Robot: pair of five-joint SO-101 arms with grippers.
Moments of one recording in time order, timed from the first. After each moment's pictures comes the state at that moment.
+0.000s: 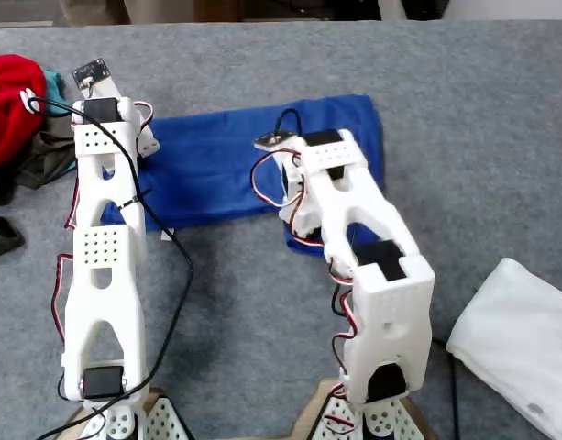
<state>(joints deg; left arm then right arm) -9.4 78.8 -93.5 95.2 13.9 -16.7 30.7 -0.6 78.4 18.1</state>
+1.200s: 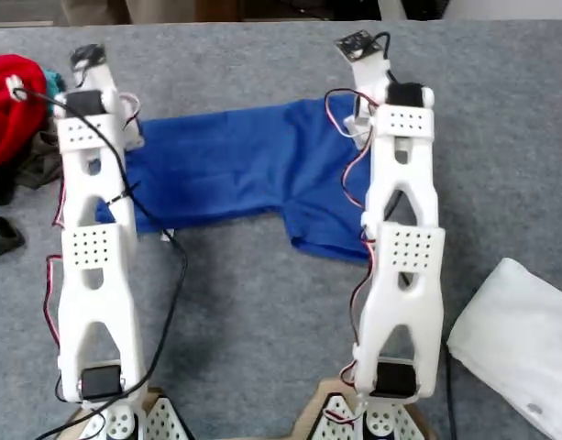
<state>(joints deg) -13.8 76.8 -90.9 91.6 0.1 1.9 63.4 -64.5 75.9 23.3</state>
